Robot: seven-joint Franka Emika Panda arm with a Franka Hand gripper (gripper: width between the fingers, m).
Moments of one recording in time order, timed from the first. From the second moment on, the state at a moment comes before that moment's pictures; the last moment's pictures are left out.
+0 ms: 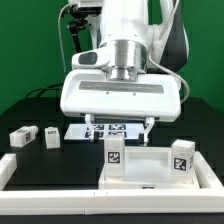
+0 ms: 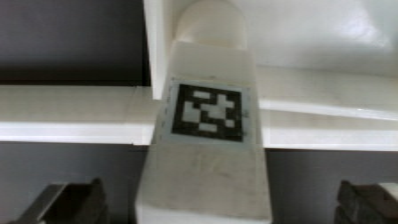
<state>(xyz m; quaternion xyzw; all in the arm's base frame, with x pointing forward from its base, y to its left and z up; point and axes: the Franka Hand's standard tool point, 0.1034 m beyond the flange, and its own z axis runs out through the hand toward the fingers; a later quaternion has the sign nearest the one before) 0.600 0.001 0.087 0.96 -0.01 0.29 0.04</state>
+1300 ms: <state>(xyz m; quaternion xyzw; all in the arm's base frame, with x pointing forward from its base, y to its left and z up) 0.603 -0.005 0.084 1.00 -0.02 0.01 -0.05</state>
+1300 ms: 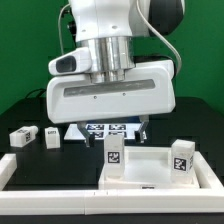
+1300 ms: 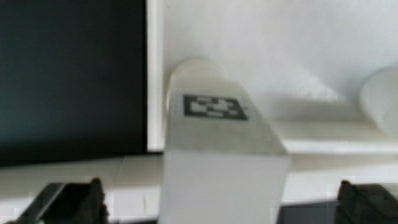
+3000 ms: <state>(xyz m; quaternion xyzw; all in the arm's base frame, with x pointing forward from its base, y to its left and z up) 0.617 -0.001 0.068 0.77 -0.62 -0.03 -0.11</state>
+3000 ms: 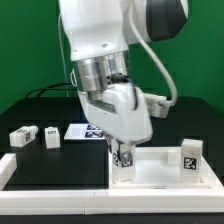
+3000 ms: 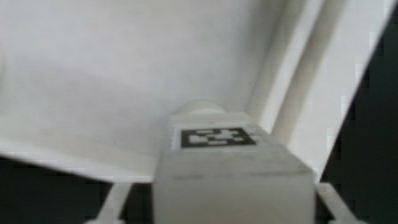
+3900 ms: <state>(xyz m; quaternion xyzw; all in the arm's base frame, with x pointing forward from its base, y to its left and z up) 0.620 0.014 0.071 0.93 -0.36 0.00 -0.09</state>
